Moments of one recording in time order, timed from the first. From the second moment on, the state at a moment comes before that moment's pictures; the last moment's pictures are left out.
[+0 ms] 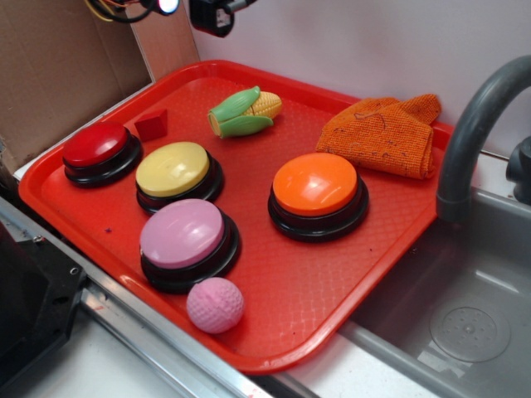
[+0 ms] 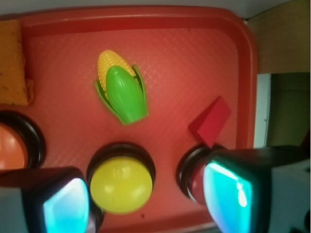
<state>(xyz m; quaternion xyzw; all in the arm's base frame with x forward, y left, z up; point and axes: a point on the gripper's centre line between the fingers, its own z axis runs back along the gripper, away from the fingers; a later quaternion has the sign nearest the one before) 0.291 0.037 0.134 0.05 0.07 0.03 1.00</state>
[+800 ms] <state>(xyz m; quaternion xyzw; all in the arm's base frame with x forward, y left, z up) 0.330 0.040 0.066 0.04 0.14 -0.02 0.99</state>
